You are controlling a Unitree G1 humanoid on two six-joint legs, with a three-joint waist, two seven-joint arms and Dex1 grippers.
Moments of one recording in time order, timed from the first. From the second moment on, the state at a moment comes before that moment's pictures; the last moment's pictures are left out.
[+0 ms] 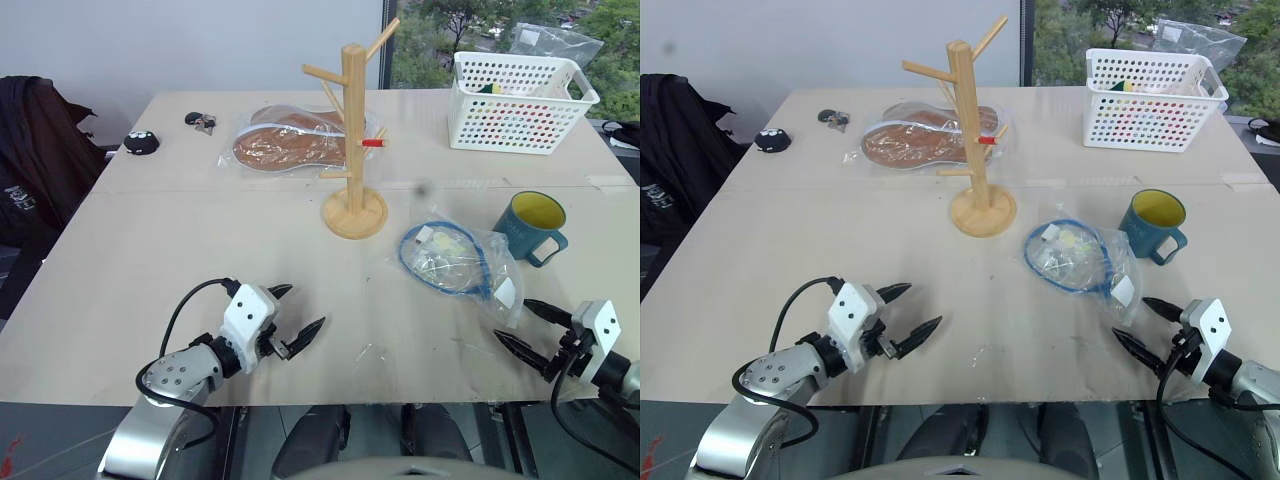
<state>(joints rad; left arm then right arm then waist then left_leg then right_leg) 0.27 0.54 0.03 -0.56 -0.27 0.36 -0.63 0.31 -0.62 -0.31 -0.11 0.46 0.08 0.98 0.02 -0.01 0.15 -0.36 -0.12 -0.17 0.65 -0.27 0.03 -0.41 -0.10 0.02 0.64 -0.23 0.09</state>
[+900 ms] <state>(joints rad) 0.22 0.54 0.00 -0.50 -0.29 0.33 -0.69 0.32 -0.61 -0.36 -0.24 0.57 0.22 0.87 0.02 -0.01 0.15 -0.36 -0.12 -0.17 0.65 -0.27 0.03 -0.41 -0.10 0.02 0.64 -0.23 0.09</state>
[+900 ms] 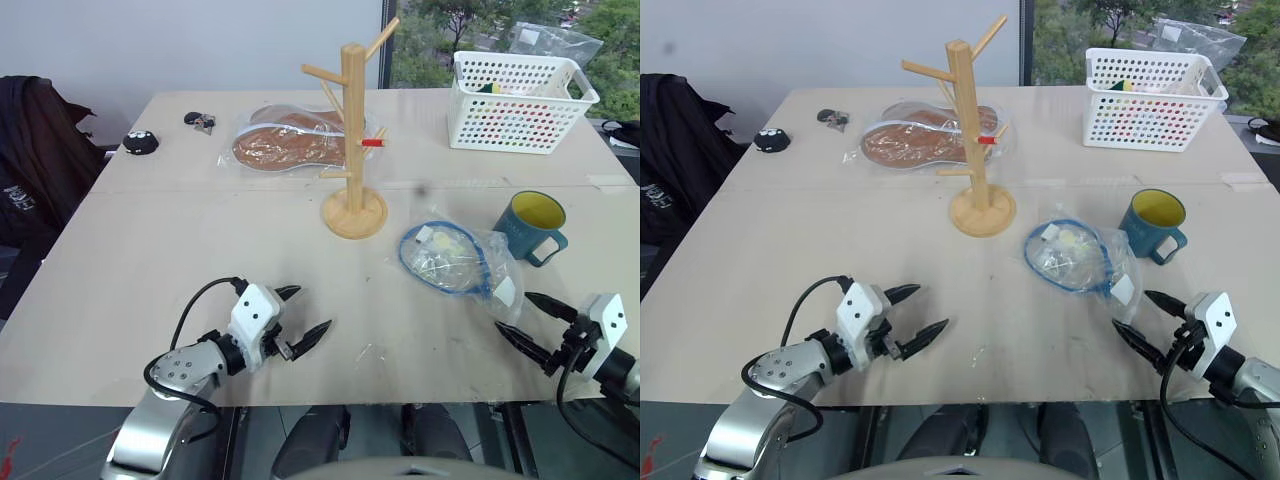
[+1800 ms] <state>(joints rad) -0.09 0.65 0.00 -0.63 -0.40 0.48 -0.77 -0.09 -0.52 -0.20 -0.17 0.62 0.71 0.53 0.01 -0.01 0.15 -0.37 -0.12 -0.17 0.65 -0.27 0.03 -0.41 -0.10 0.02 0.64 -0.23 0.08</state>
